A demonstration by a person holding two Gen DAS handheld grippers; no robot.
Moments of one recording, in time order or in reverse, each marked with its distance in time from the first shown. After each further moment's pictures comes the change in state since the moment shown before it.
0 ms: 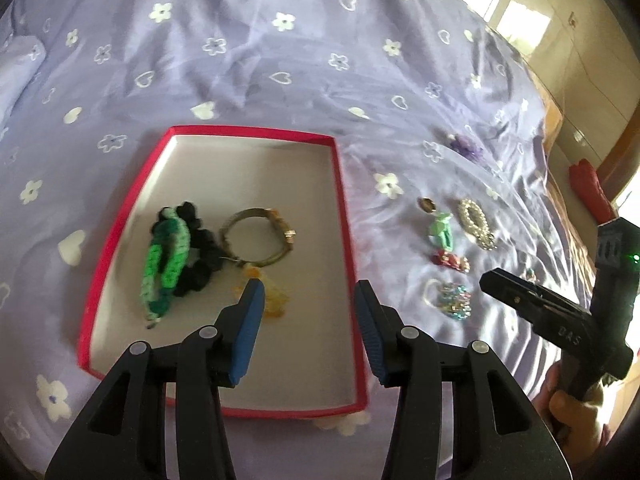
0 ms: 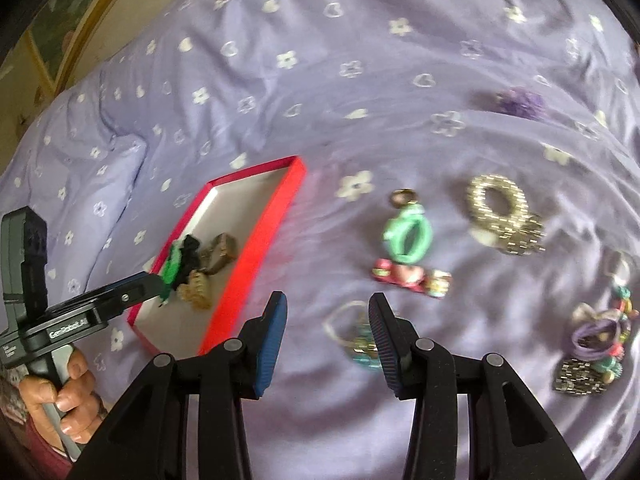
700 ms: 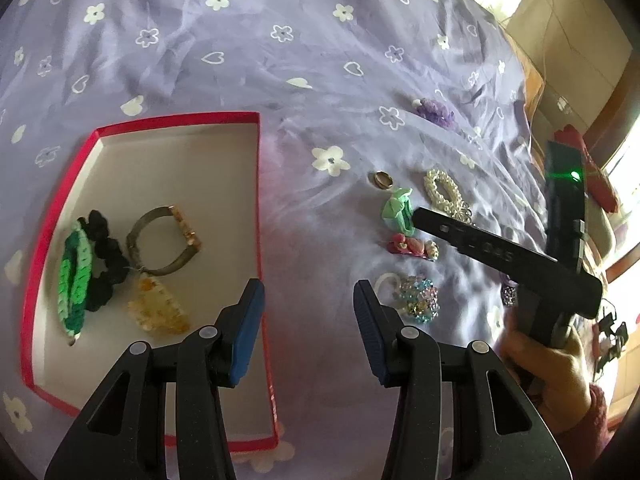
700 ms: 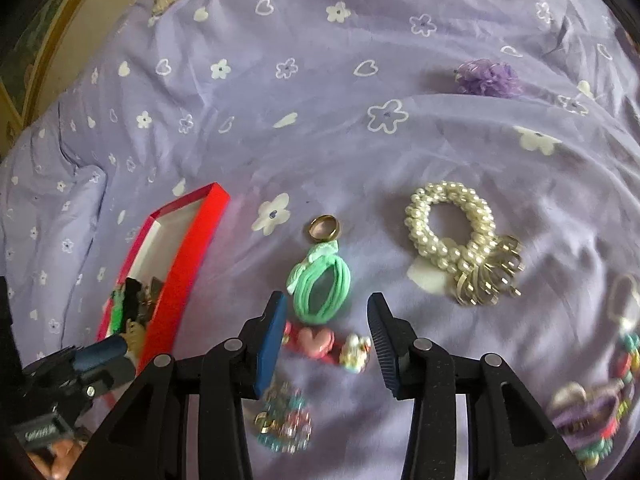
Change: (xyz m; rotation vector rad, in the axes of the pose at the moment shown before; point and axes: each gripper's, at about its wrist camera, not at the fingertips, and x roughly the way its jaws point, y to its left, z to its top) left arm 0.044 -0.057 0.004 0.085 0.073 -0.052; right arm 0.051 -0.061 0.032 0.089 0.015 -0.045
